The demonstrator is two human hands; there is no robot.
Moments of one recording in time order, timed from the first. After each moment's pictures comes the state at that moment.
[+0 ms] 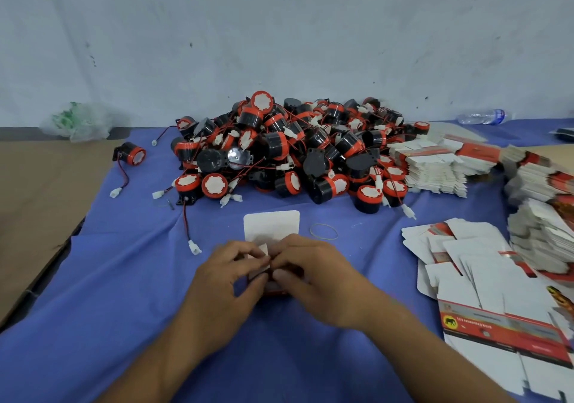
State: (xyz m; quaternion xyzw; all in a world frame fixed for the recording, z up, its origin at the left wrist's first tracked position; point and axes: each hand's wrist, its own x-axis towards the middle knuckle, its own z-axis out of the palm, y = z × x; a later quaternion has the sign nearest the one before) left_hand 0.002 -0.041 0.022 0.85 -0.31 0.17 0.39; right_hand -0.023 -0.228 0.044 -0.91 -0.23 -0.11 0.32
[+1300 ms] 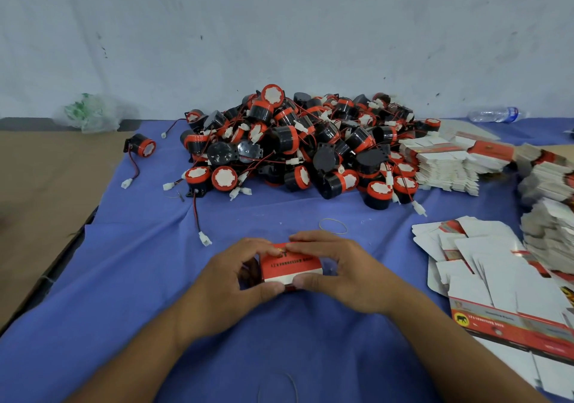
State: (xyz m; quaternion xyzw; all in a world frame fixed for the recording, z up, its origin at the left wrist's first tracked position) left_hand 0.020 -0.025 0.007 0.81 -0.32 -0.01 0.49; right_hand -0.010 -0.262 0.020 -0.89 -0.20 -0.03 0.42
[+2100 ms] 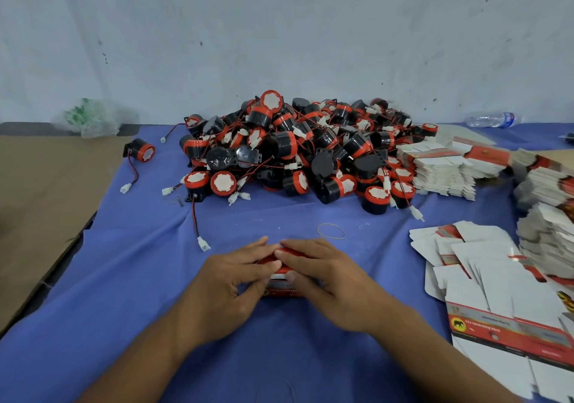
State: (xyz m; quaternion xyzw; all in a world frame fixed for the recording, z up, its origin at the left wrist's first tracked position) left_hand 0.020 -0.028 0.010 0.80 -0.41 0.16 0.41; right_hand -0.019 -0.244 0.013 -0.91 -0.27 -0.16 0.27
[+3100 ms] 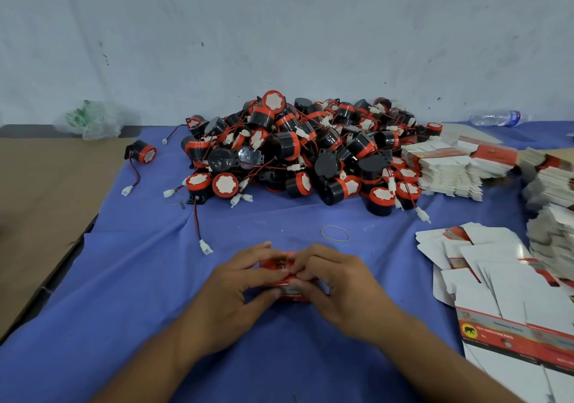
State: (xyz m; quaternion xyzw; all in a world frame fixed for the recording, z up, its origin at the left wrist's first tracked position) left_hand 0.027 -0.027 -0.006 0.81 -0.40 0.10 0.42; right_hand -0.016 -0.241 0.009 -0.87 -0.27 -0.24 0.34
